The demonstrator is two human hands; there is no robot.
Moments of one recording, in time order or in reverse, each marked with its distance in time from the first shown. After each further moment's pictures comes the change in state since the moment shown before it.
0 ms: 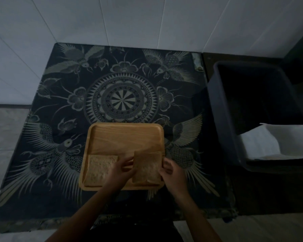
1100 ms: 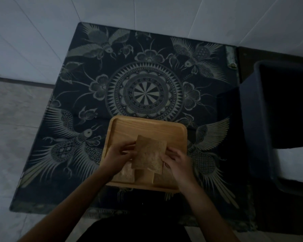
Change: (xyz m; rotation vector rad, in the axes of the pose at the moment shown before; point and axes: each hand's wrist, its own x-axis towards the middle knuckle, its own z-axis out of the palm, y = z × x) left_hand 0.021 0.026 -0.086 -0.155 0.034 -0.054; right_hand 0.032 -0.055 0.052 0.380 -0.170 0.163
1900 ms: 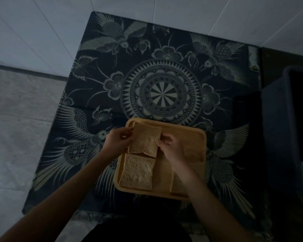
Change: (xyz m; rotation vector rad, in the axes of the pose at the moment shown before) left_hand 0.062 0.013 -0.081 0.300 0.151 0.036; right_hand 0.078 -0.013 0.101 -0.295 0.040 -0.049
